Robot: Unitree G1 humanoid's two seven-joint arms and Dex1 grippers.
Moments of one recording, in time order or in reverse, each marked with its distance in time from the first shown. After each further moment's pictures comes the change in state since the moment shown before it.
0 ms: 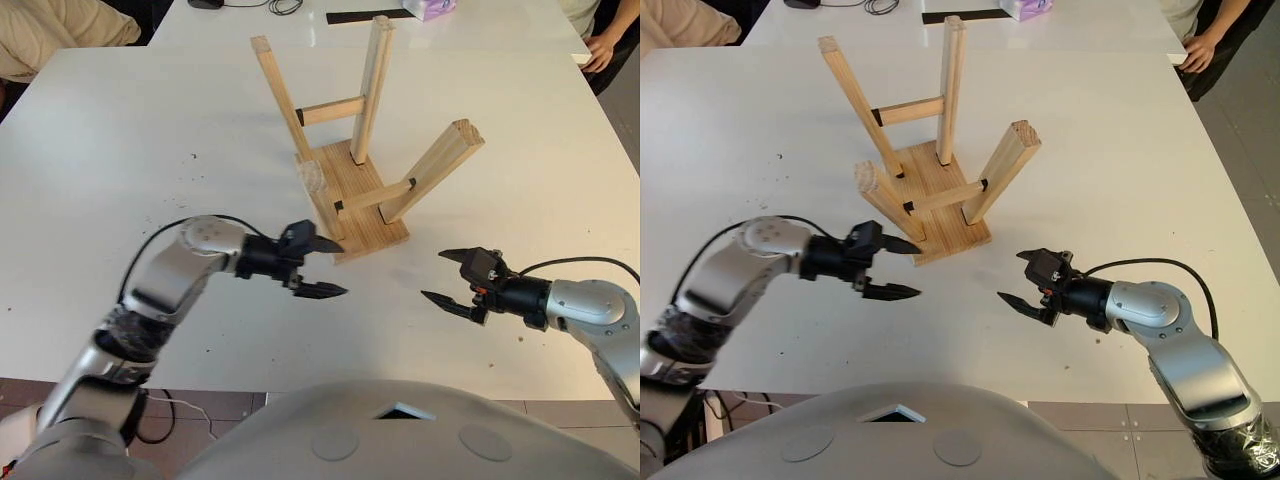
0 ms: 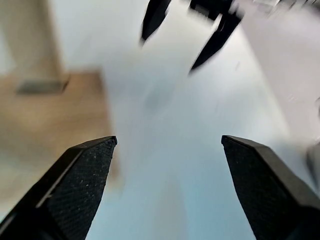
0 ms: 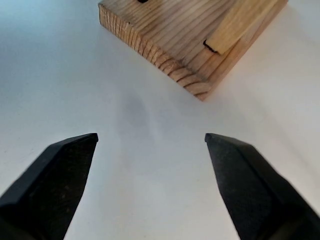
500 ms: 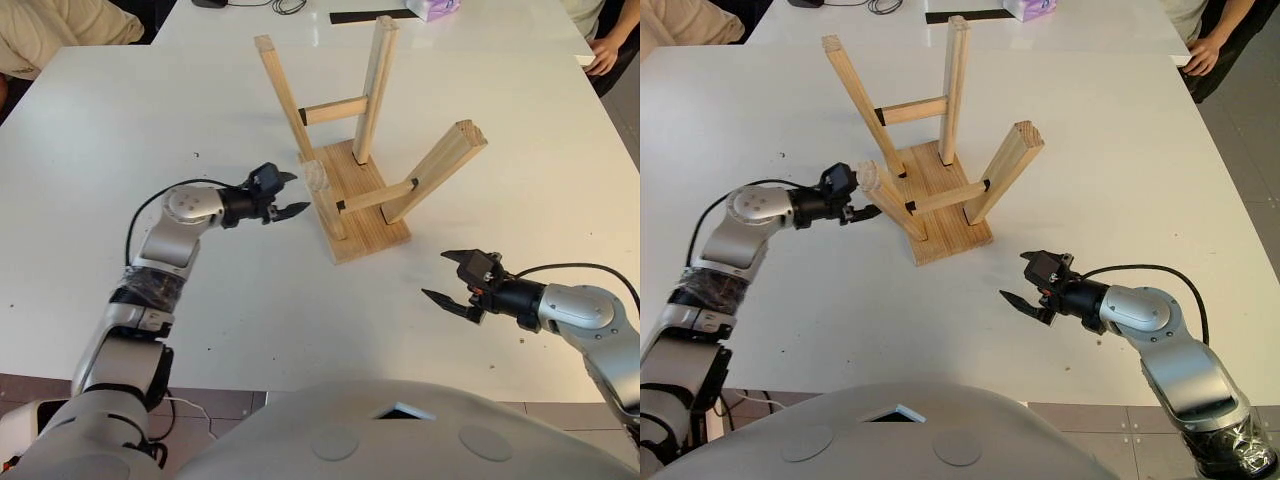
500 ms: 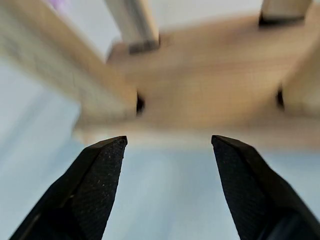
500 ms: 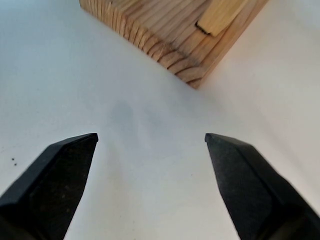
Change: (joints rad) left arm -0.222 -0.233 0.081 0.574 0.259 -0.445 0.278; right arm 0.003 0.022 0.041 0.034 -0.068 -0.020 -0.049
